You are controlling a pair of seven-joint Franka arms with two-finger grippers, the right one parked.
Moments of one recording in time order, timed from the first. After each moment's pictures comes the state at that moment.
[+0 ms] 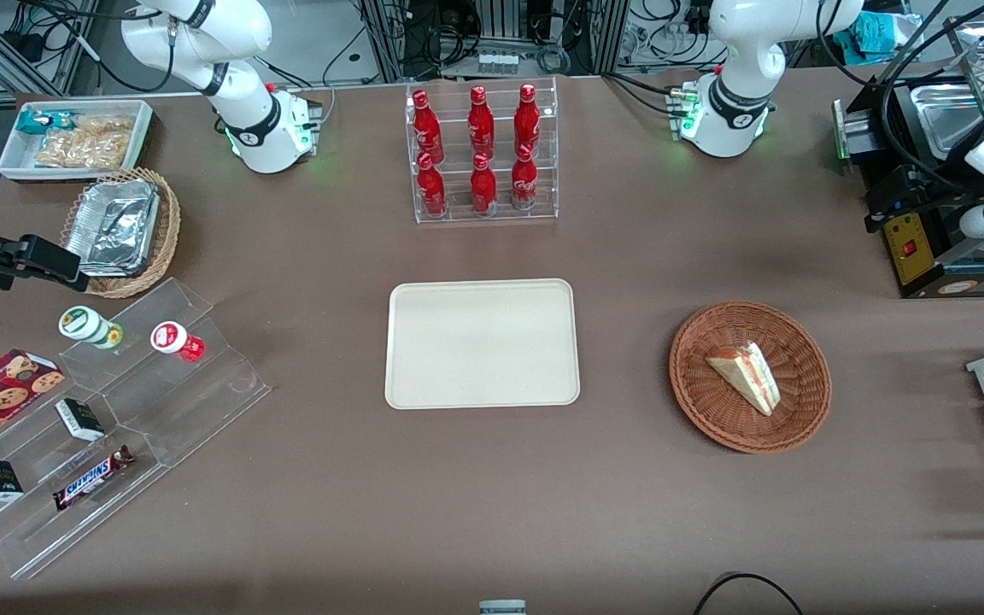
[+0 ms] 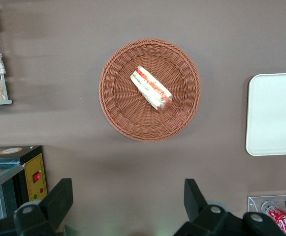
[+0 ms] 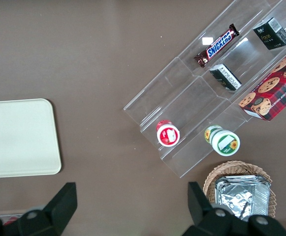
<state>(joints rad) 0.09 -0.09 -0.12 -1.65 -0.01 1.55 -0.01</state>
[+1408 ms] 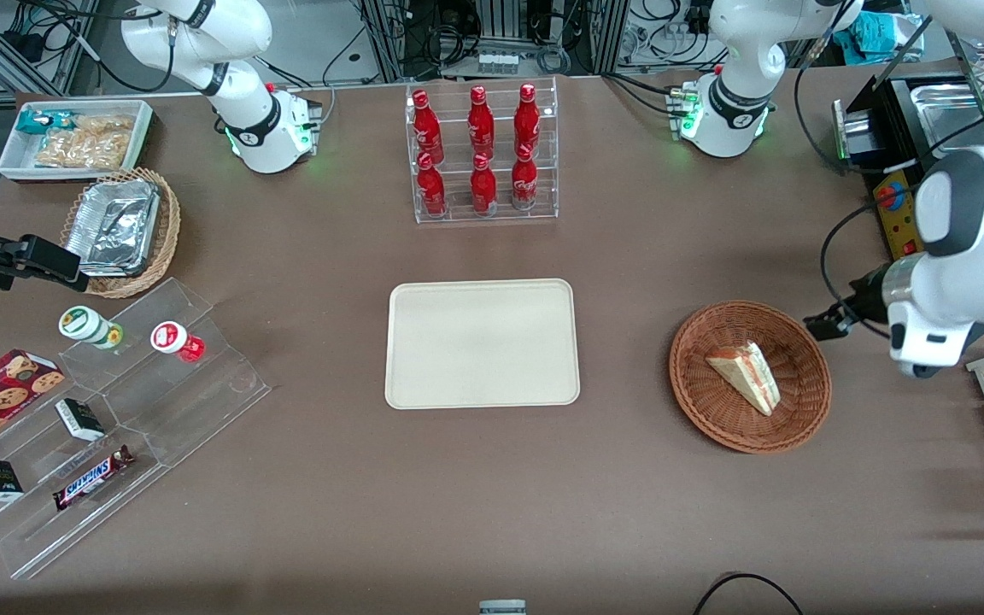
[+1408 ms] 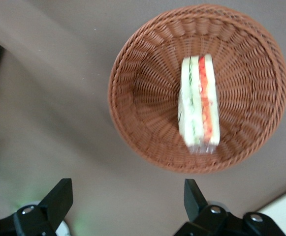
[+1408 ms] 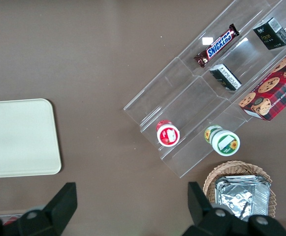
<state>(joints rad) 0.10 0.26 -0.12 -1.75 0.00 1.72 -0.72</state>
